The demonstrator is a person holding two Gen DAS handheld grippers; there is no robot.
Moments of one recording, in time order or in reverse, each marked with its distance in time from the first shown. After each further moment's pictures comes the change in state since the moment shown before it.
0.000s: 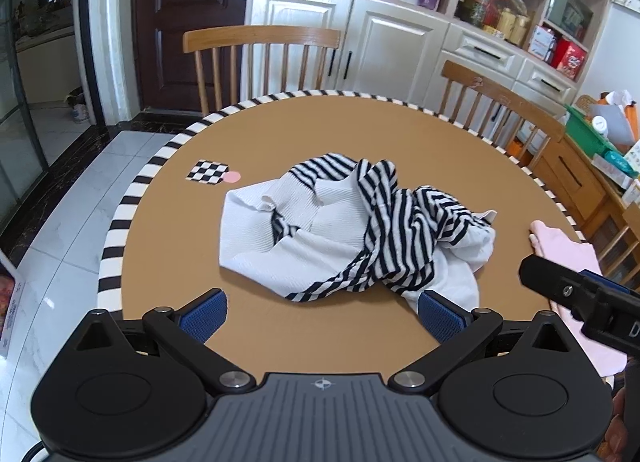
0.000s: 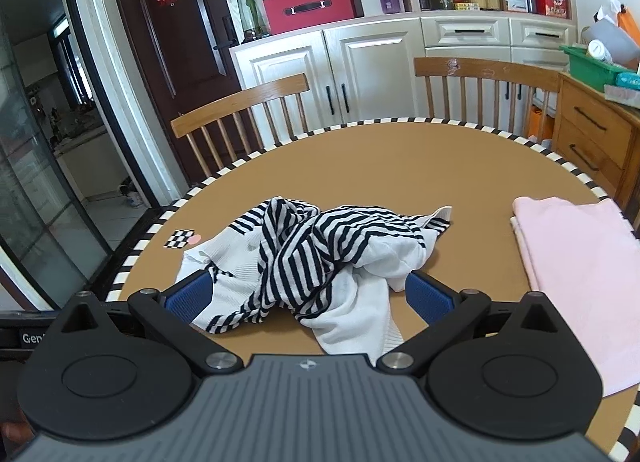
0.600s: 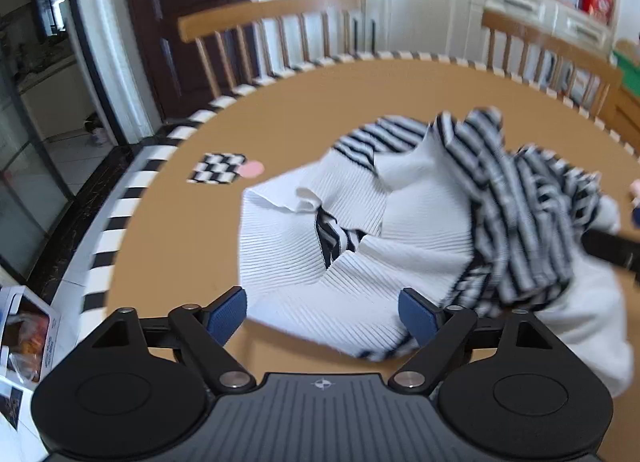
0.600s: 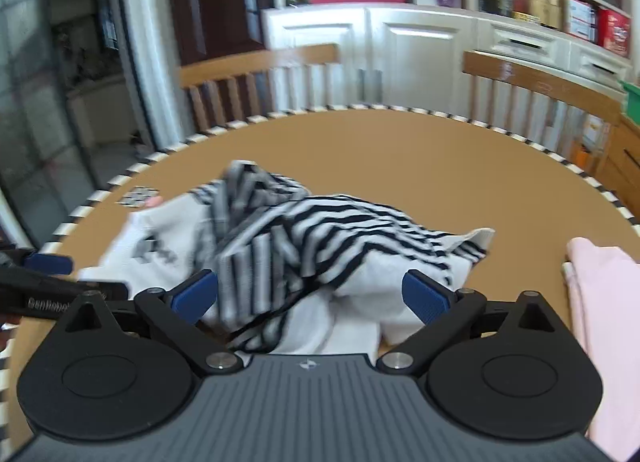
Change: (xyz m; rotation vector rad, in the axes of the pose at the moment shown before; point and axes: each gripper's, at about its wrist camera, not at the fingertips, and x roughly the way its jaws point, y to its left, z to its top) left arm 0.156 0.022 0.013 0.157 0.053 0.095; right arm 0.135 -0.025 -0.002 -0.169 0.050 -0.033
